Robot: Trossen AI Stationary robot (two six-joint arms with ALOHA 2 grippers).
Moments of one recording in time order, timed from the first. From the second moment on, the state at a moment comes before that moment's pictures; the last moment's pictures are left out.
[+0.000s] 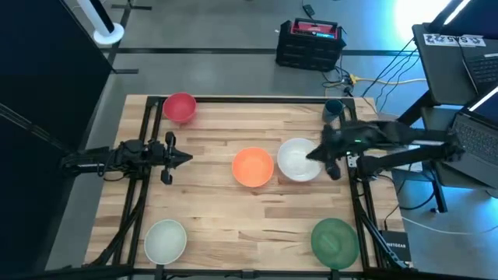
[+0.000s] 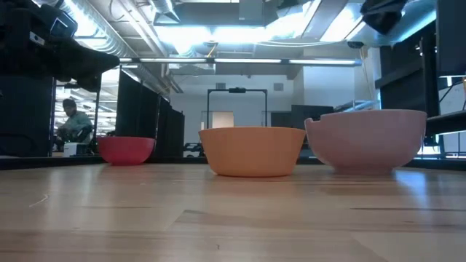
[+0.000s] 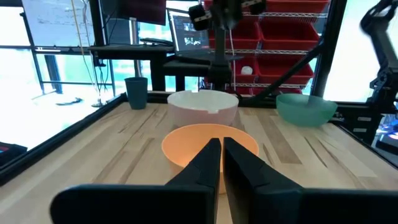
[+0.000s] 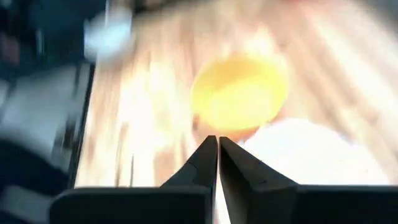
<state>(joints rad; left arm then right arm) 0.08 0.00 0.01 0.01 -0.01 0.00 0.03 0.91 1.04 -0.88 -0.14 0.30</state>
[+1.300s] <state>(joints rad) 0.08 0.00 0.01 0.01 -0.01 -0.13 0.94 1.33 0.91 -1.03 -0.12 1.16</state>
